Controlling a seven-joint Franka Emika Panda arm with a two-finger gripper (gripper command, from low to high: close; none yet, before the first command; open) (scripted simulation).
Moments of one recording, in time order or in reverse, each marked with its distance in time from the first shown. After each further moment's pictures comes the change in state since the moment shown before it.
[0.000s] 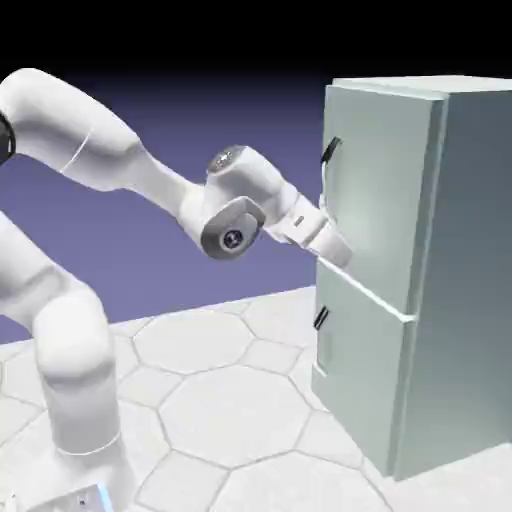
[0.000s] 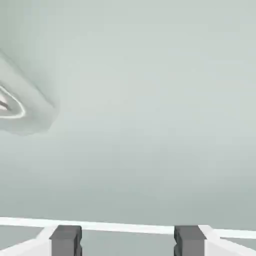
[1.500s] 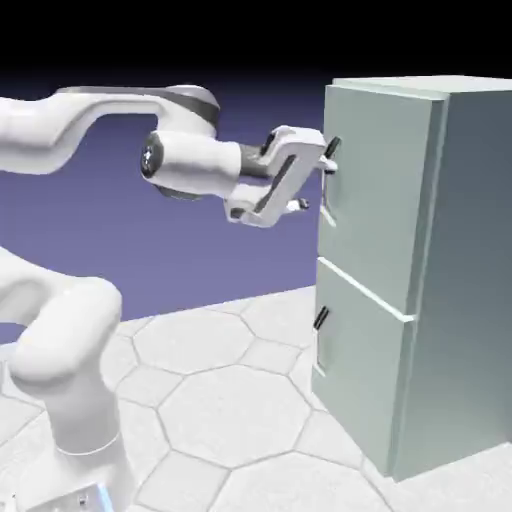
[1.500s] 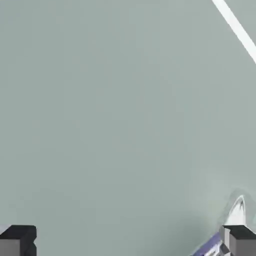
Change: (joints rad) arm -0.461 -0.425 0.584 0.070 1.931 -0.073 0.990
